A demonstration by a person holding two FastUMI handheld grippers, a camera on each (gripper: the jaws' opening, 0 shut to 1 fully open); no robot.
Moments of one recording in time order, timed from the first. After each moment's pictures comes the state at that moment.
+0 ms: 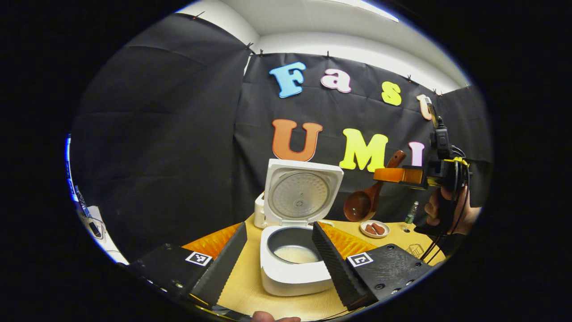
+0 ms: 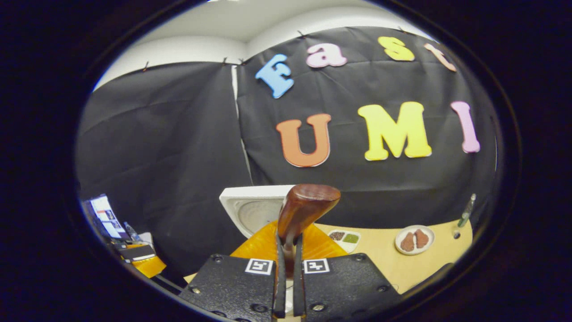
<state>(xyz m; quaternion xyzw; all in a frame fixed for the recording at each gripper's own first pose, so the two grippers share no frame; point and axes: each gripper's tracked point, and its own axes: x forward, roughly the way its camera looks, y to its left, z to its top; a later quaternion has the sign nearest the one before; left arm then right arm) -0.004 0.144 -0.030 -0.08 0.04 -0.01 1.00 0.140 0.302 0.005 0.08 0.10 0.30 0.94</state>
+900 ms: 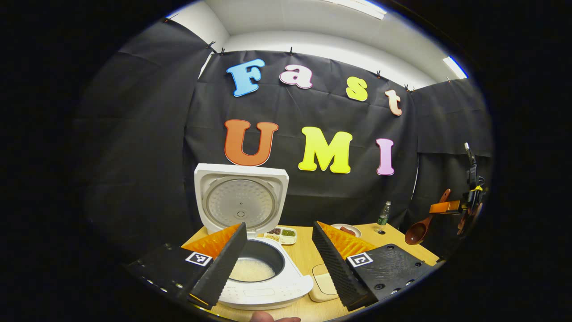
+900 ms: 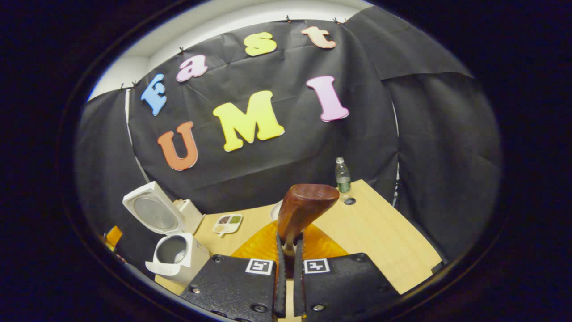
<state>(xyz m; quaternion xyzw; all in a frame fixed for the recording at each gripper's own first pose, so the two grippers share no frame) 0.064 0.030 -0.030 -0.06 0.04 -0.11 0.99 0.109 -0.060 -0.092 0.14 0.17 0.00 0.98</state>
